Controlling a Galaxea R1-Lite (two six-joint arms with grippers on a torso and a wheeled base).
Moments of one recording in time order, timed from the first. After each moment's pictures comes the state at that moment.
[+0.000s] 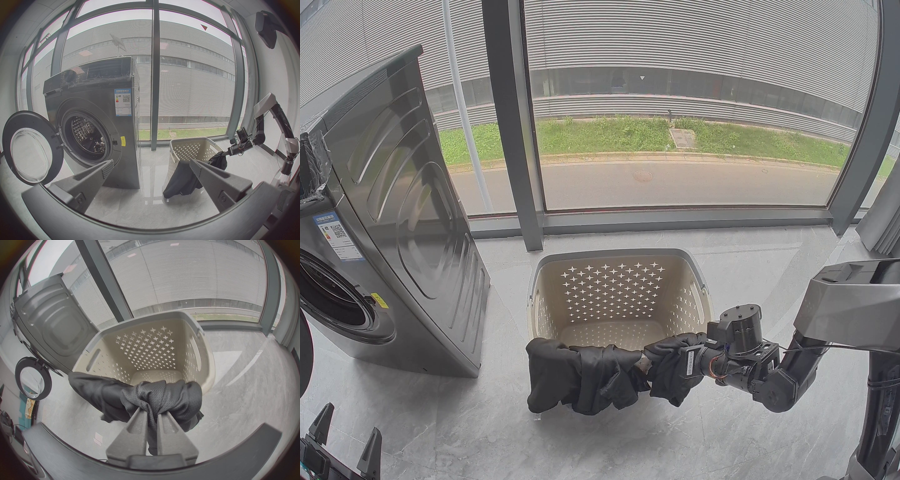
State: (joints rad) left arm 0.00 0.02 -0.02 0.00 -0.01 -0.02; right arm 0.51 2.25 -0.64 -1.07 -0.09 0.30
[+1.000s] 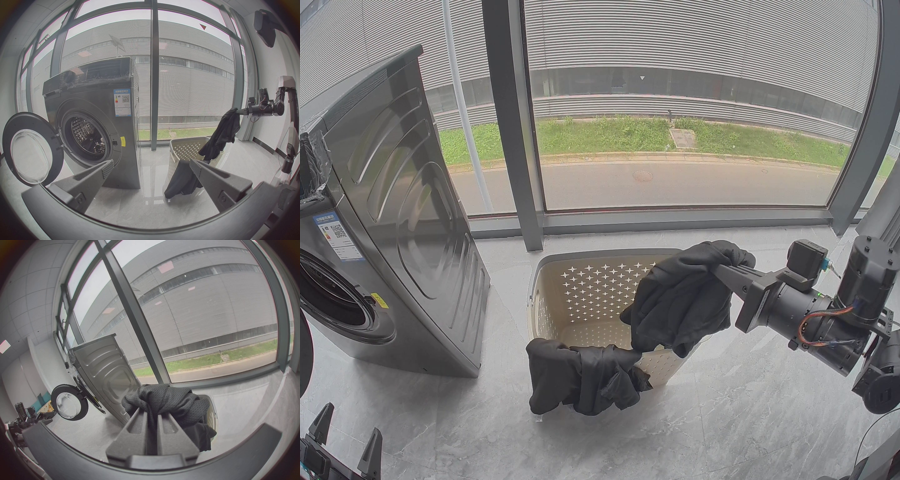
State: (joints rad) left arm 0.00 0.02 -0.02 0.00 -0.01 -0.01; right arm 0.65 1.57 -0.49 -1.07 -0.07 0.23
